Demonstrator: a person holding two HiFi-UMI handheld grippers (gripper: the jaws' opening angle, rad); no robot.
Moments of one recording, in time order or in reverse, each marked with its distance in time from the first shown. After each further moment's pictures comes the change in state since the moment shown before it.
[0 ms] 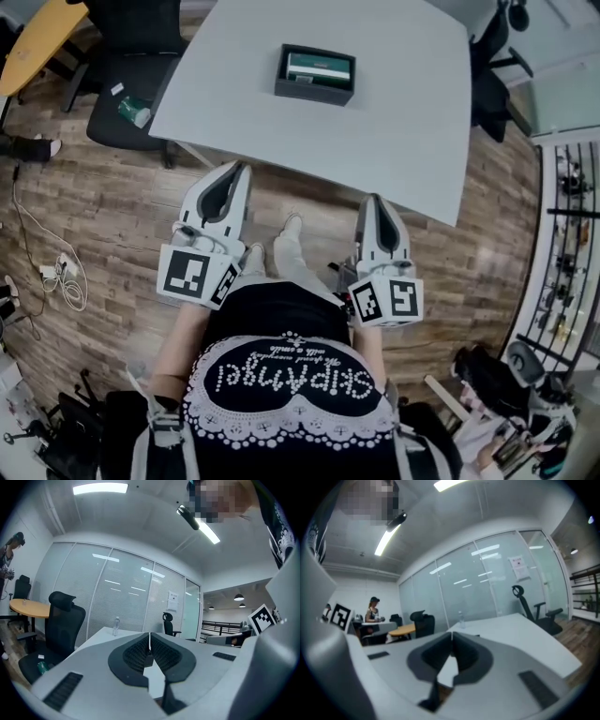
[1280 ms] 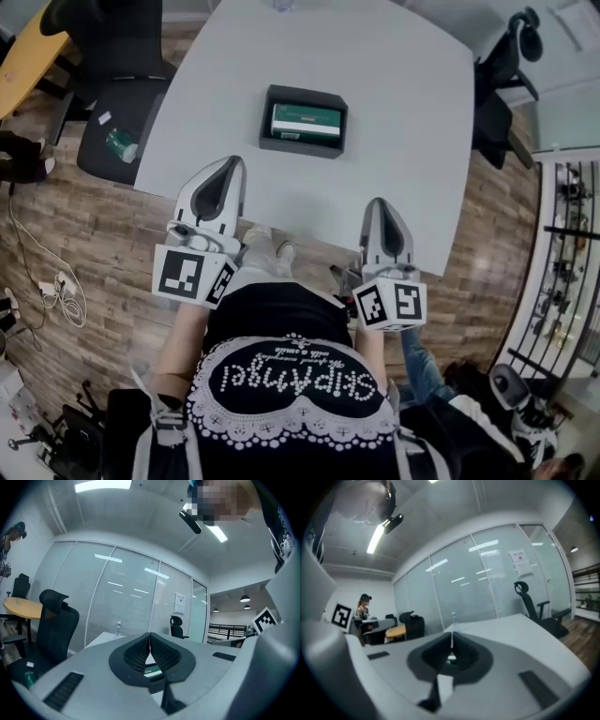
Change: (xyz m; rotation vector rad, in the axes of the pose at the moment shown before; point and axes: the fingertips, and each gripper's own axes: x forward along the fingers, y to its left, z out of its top) left arm 0.150 0.064 0.029 -0.010 -0.033 0.033; right arm 0.138 -0.072 0.038 0.015 0.024 -0.018
